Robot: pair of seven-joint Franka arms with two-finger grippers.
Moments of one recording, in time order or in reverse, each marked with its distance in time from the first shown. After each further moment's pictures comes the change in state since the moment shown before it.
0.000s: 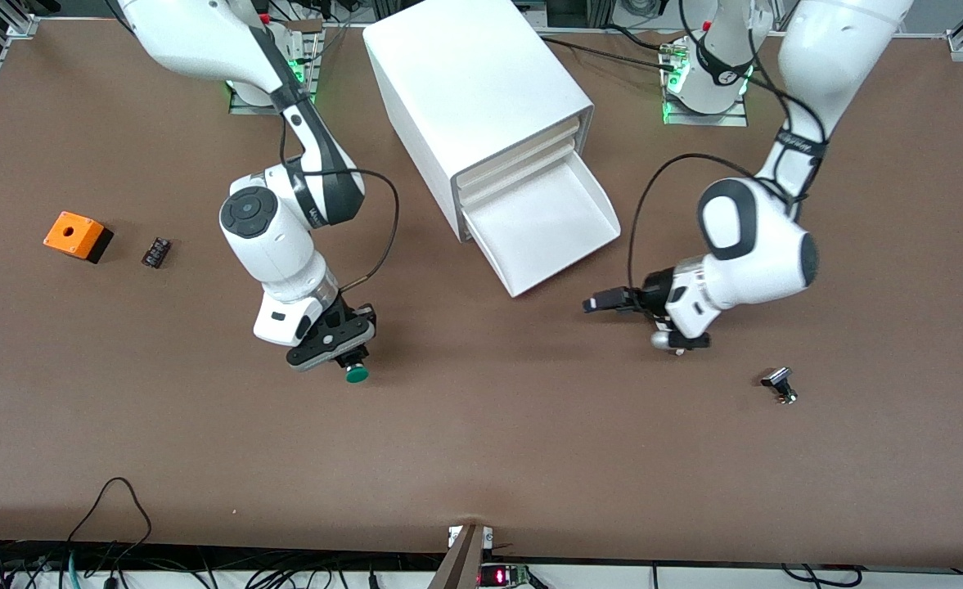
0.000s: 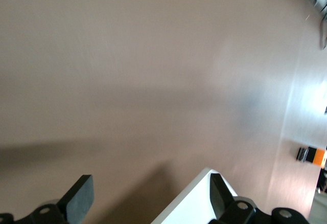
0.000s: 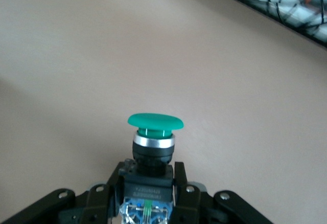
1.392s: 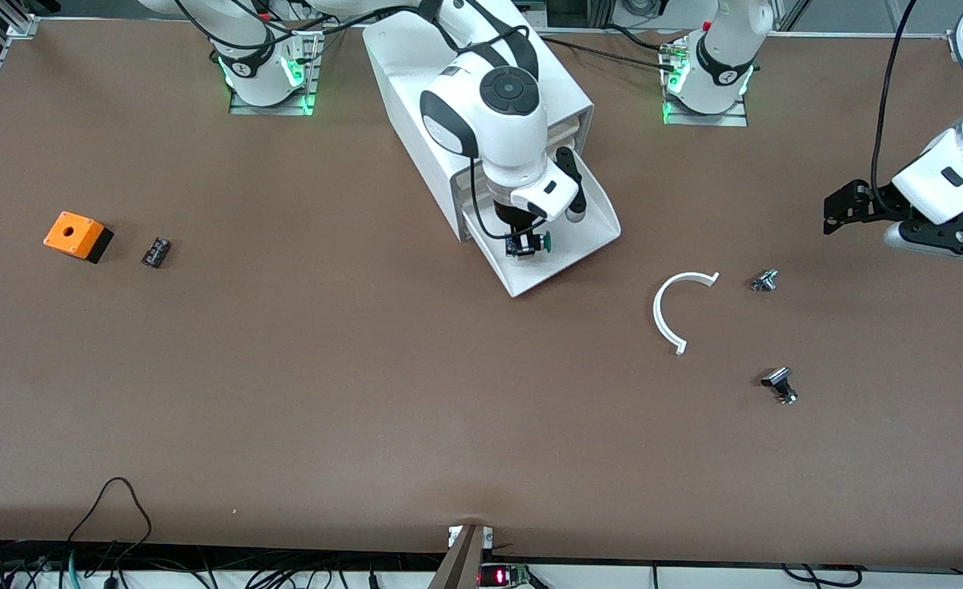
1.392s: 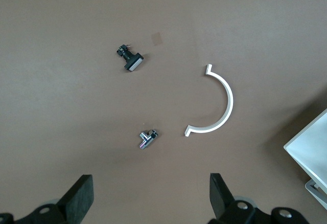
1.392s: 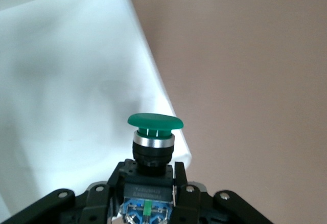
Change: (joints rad) left arm 0.168 -0.428 0.110 0.145 0.859 -0.617 -0.008; right arm 0.428 0.168 0.016 0.337 -0.038 -0.363 -0.747
